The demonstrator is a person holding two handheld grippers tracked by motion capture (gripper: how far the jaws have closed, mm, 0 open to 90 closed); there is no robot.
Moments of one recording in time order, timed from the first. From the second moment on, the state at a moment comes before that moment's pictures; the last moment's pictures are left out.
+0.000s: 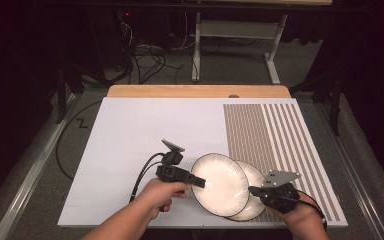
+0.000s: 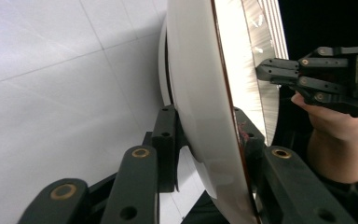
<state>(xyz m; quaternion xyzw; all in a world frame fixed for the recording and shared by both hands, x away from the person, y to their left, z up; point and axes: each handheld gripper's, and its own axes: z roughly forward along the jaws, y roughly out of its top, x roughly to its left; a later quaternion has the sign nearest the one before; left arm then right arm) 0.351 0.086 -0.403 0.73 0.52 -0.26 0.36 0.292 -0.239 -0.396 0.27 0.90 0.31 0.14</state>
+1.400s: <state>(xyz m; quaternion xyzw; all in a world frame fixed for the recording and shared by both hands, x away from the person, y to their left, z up) 0.337 0.092 -0.401 0.72 0.51 -0.19 0.44 0.287 -0.295 -0.370 0.39 0.75 0.48 0.25</state>
